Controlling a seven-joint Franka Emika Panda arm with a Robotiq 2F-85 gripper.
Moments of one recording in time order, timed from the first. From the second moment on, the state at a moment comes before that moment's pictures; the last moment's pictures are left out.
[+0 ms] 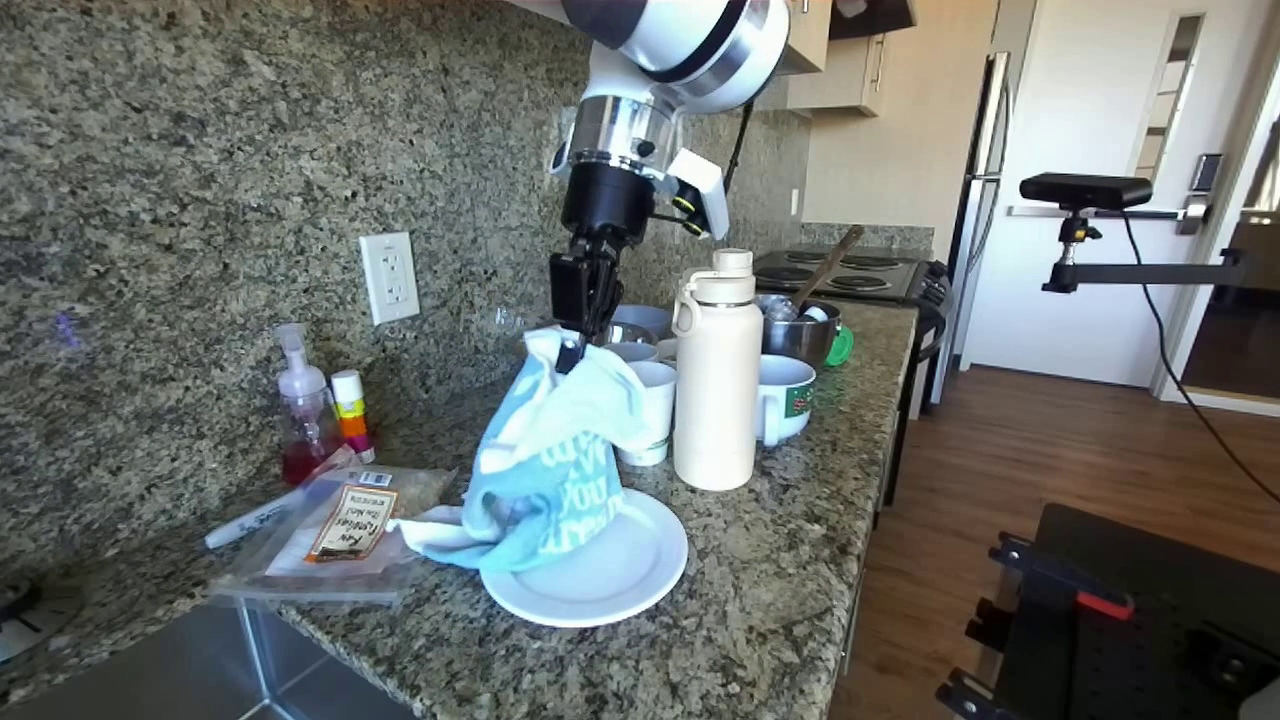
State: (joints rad) arm 0.11 0.13 0.02 -2.16 0.50 2.25 -0.66
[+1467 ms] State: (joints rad) arm -0.01 0.52 0.15 -1.88 0.36 2.16 -0.82
